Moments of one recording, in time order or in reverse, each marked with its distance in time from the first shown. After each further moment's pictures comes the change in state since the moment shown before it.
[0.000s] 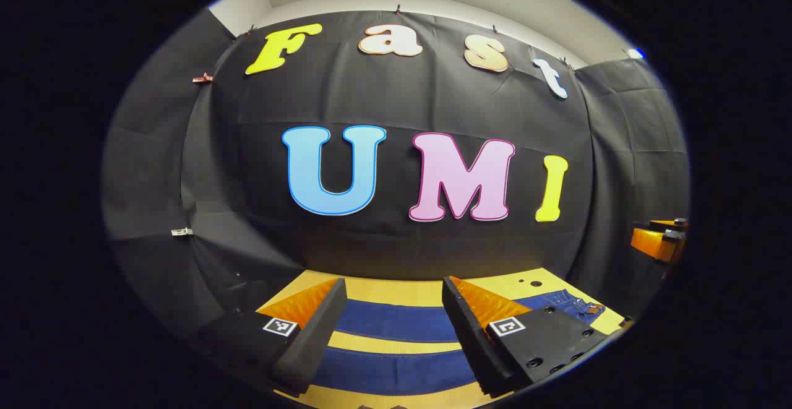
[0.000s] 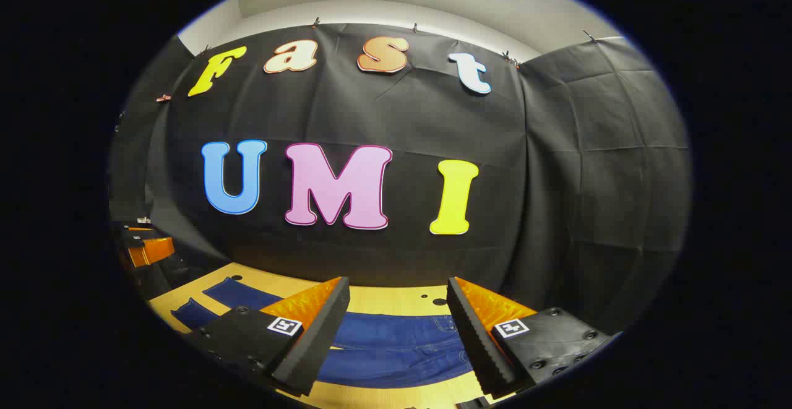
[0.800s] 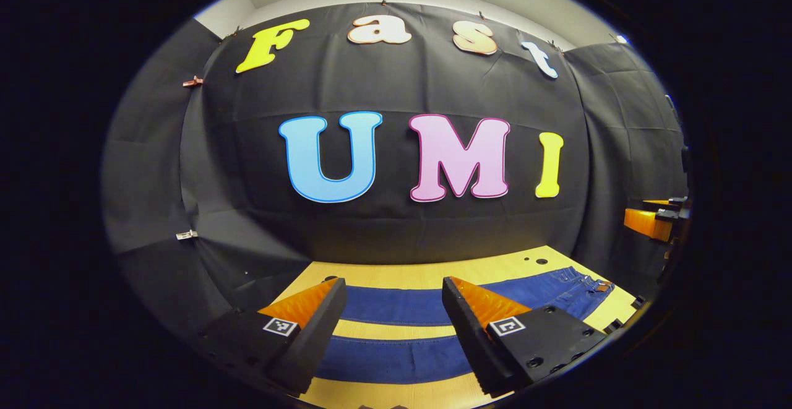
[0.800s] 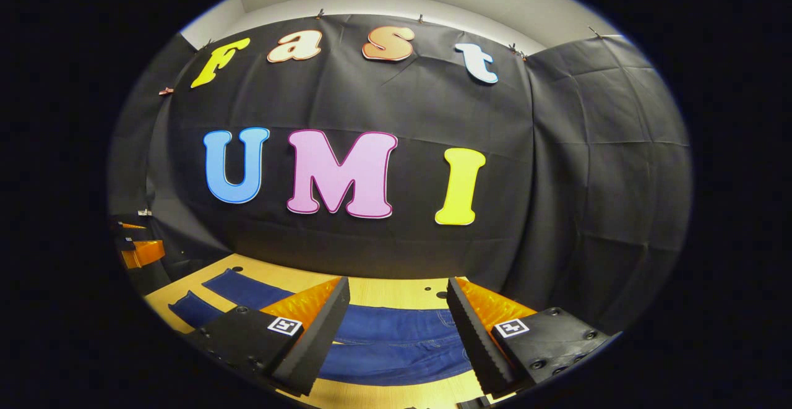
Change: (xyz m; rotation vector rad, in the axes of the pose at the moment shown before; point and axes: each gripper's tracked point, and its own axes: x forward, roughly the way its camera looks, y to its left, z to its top) left arm -0.008 0.014 -0.025 0.039 0.065 -0.010; right arm 0.014 0.005 -0.023 -0.018 0.047 0.029
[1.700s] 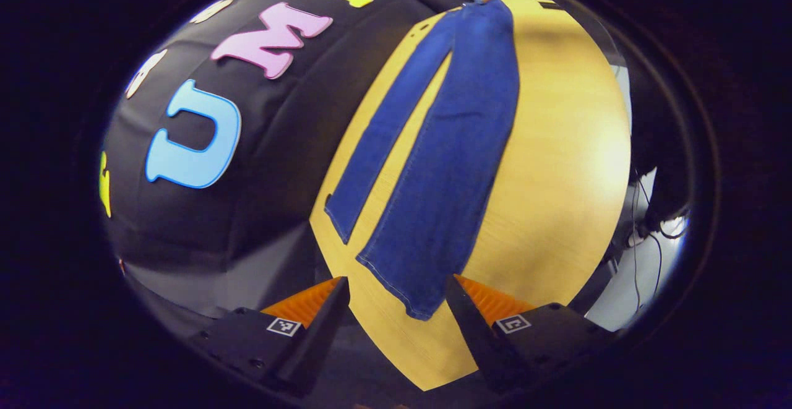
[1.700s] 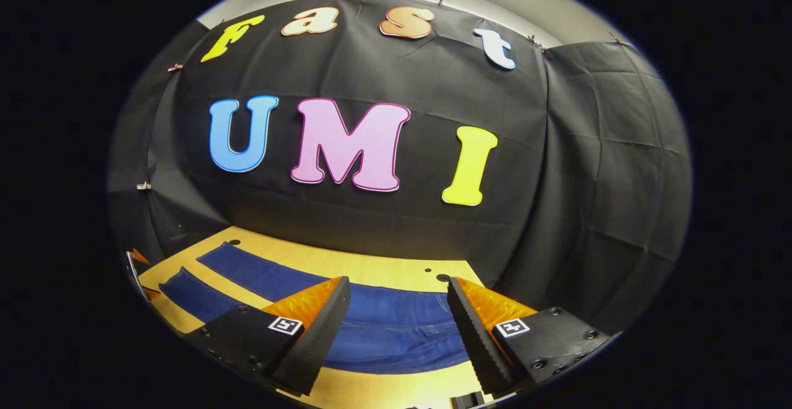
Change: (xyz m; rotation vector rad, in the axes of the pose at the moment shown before) left arm -0.002 0.207 -0.289 1.187 0.546 -0.296; right arm 0.003 0.009 -0.039 -0.083 0.114 0.002
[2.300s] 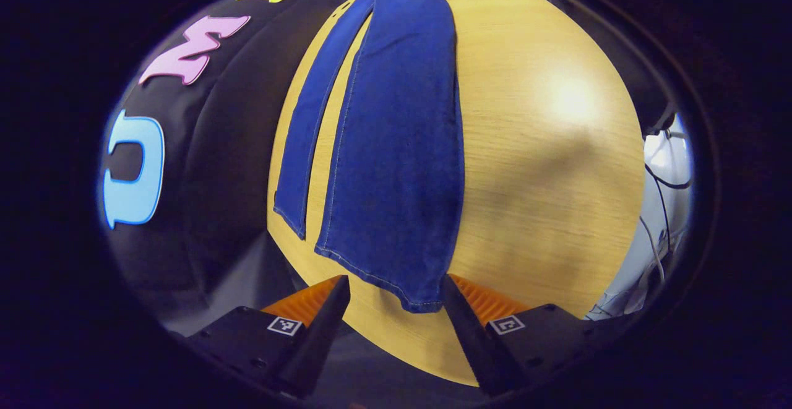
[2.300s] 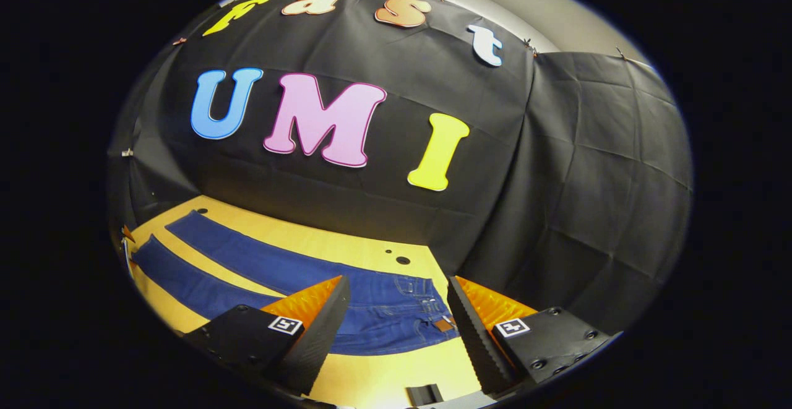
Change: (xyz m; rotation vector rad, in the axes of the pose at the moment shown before) left arm 0.072 0.006 -0.032 0.287 0.030 -0.131; right arm -0.021 -0.063 -0.029 -0.124 0.068 -0.150
